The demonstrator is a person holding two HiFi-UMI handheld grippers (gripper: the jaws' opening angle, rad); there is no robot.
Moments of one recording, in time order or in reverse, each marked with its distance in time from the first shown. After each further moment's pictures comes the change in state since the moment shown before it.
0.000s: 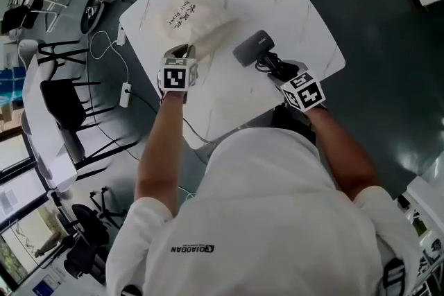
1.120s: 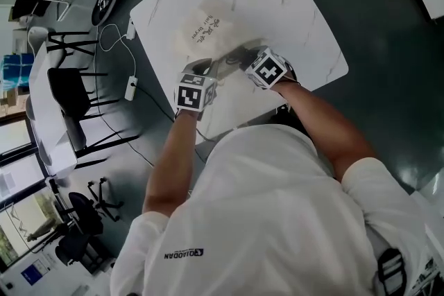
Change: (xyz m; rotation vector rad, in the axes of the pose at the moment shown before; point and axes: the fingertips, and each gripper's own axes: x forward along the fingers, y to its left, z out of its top) left arm -0.048 -0.093 -0.009 -0.035 -0.015 -0.135; right arm 0.085 0.049 0.050 -0.226 0.097 0.168
